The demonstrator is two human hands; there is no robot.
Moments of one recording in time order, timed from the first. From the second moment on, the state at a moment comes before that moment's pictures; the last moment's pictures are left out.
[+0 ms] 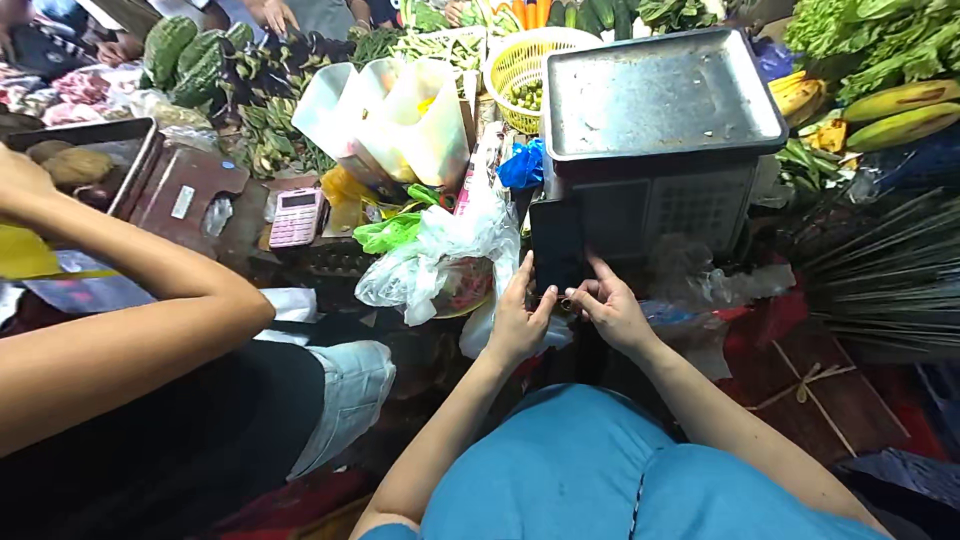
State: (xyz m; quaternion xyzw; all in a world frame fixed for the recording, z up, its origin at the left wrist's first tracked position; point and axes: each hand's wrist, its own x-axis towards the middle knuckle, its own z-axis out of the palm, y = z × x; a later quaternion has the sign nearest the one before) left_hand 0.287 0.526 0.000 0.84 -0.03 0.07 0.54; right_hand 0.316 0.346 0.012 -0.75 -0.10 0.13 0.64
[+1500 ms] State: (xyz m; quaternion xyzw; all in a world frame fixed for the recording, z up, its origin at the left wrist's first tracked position) left_hand 0.282 0.523 -0.002 0.84 -0.01 0.05 0.53; right_hand 0.321 0.325 0.017 -0.88 -0.15 0.12 0.44
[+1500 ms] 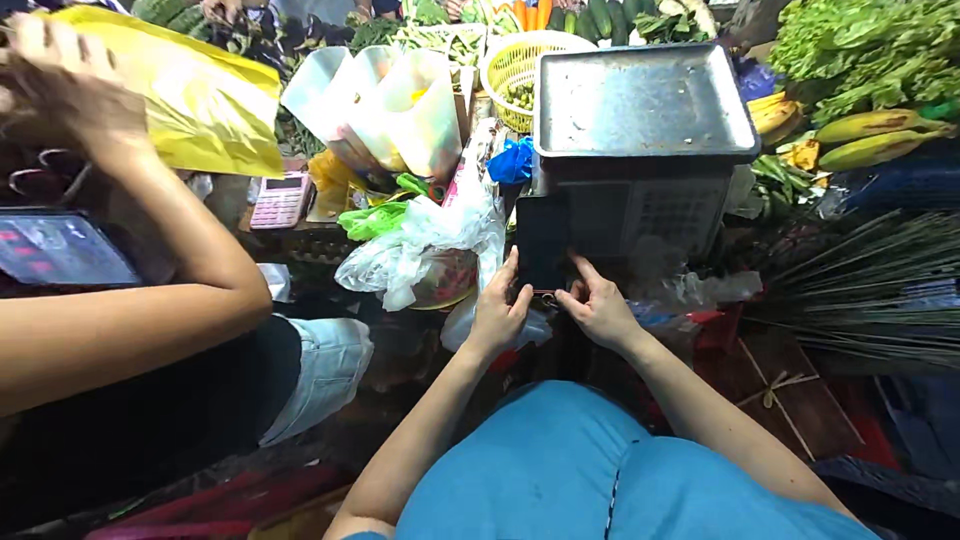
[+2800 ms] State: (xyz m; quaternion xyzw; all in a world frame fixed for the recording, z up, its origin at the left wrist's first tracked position) left_hand 0.283 0.521 -0.020 0.82 -0.09 0.11 0.55; right_hand 0.316 0.329 0.019 -0.77 -0.12 0.13 0.62
